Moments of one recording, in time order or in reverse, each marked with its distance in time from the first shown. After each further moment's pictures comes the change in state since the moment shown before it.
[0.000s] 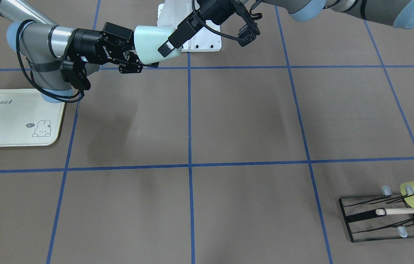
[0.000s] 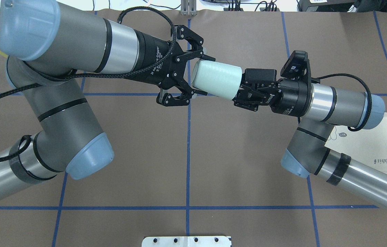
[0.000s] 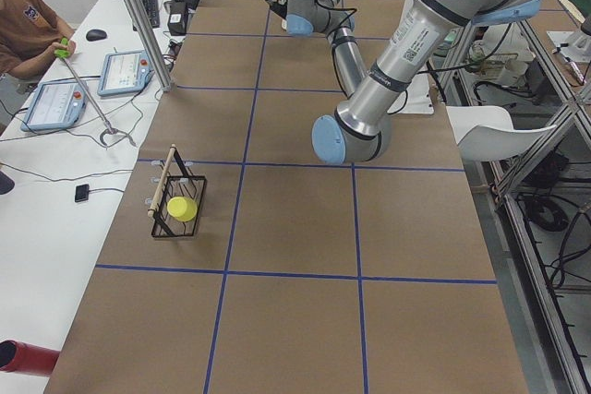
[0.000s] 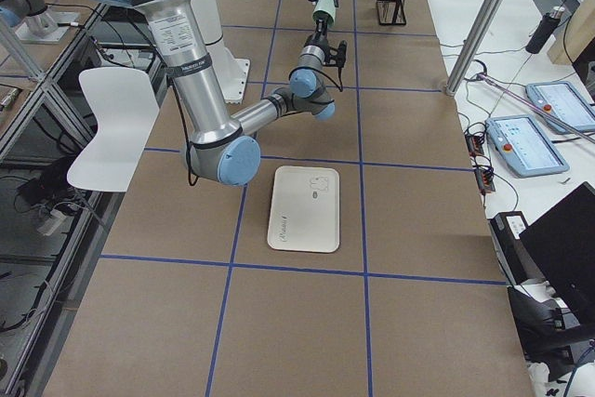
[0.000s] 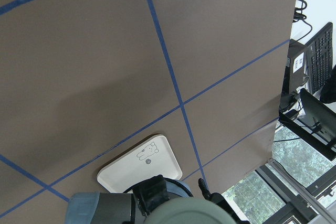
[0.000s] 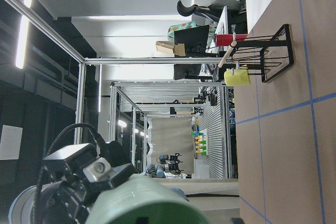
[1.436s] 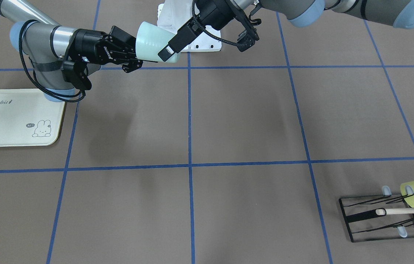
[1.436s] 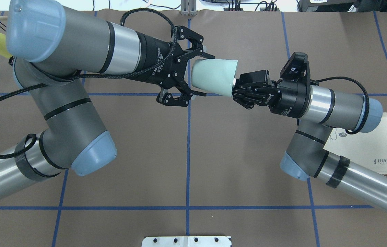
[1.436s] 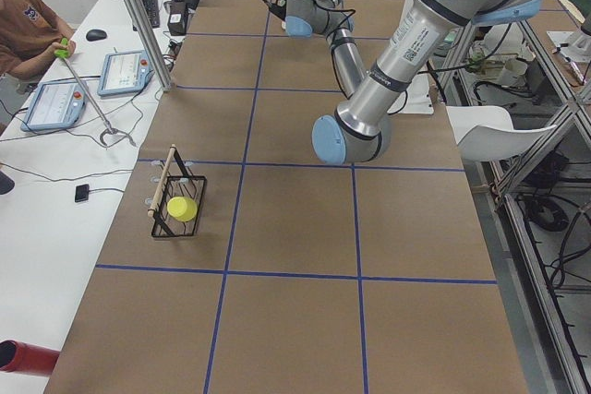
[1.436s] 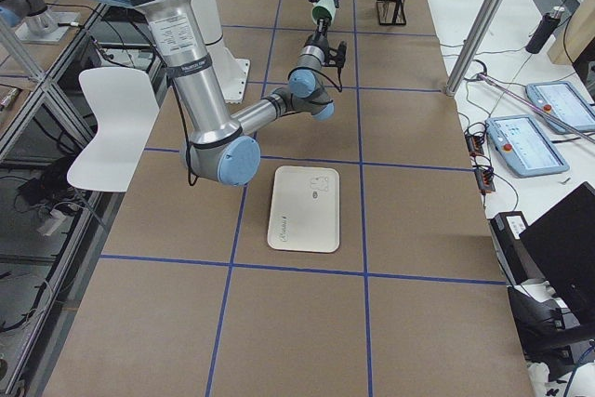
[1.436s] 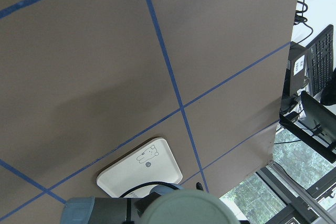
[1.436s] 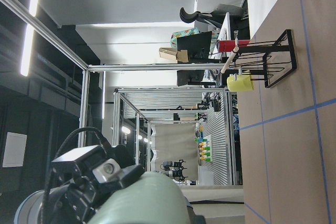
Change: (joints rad) left arm 0.000 0.004 0.039 -0.066 0.001 0.007; right arm -0.013 -0.003 0.000 0.001 -0.032 0.000
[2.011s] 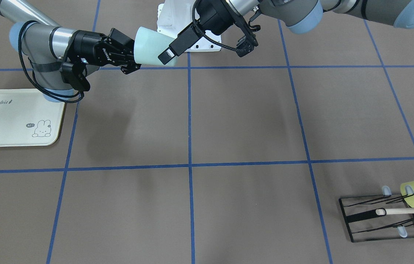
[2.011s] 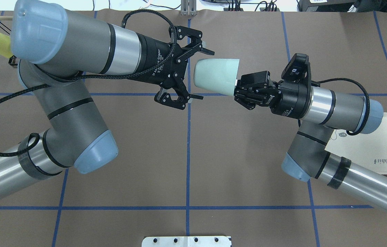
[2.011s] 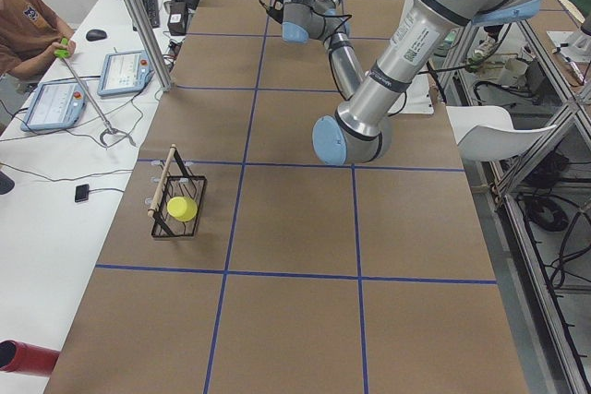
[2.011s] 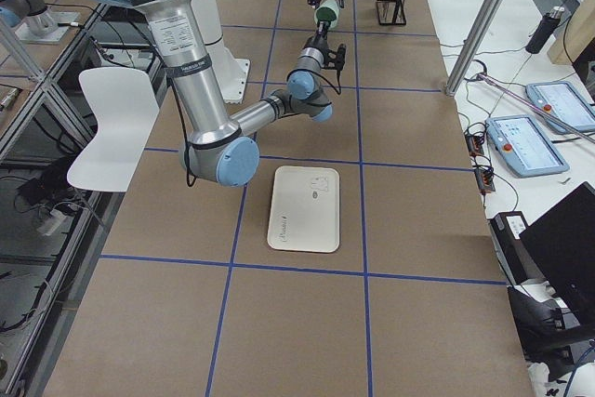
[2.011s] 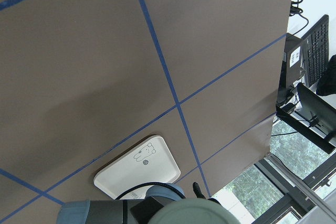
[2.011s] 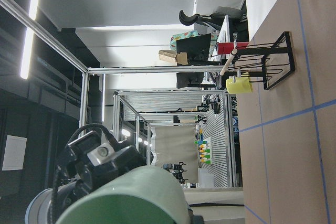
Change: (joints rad) left arm -0.001 0.004 0.017 -0.032 0.001 0.010; right arm -0.001 -0.016 -0.005 -0.001 -0.005 -0.004
